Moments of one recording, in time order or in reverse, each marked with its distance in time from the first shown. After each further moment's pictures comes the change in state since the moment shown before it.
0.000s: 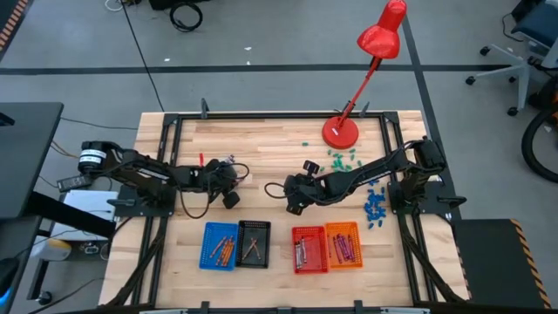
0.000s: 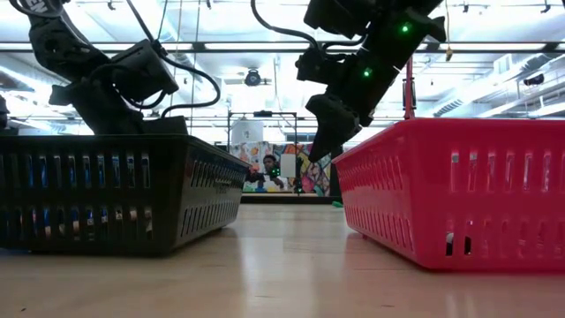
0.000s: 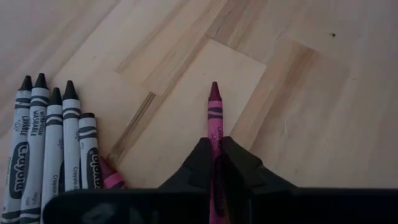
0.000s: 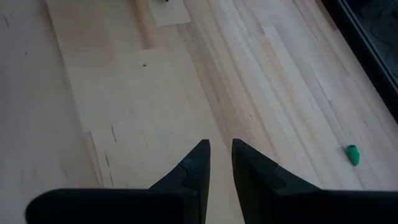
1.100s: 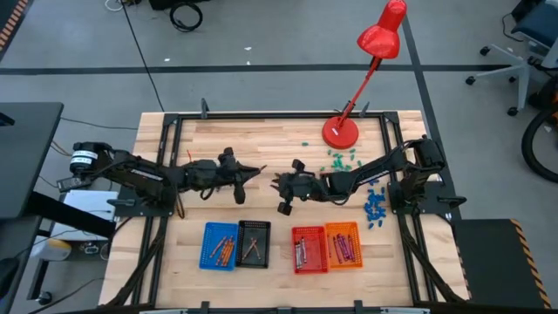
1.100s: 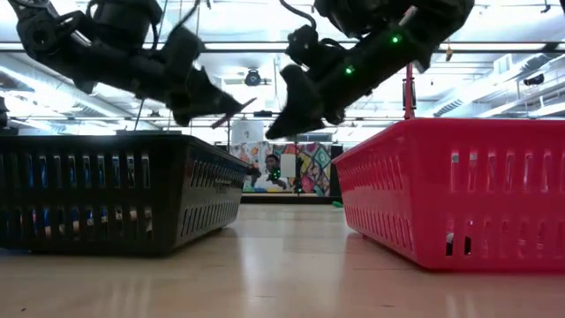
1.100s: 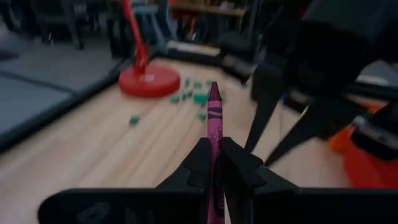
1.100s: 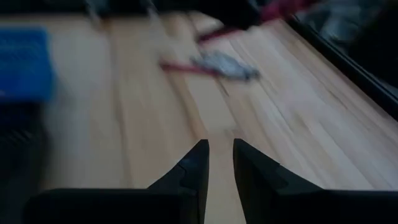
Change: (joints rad) left arm -0.032 -0.119 -0.006 0.691 0.024 0.255; right arm -0.038 0.000 -0.150 0.639 -0.141 -0.185
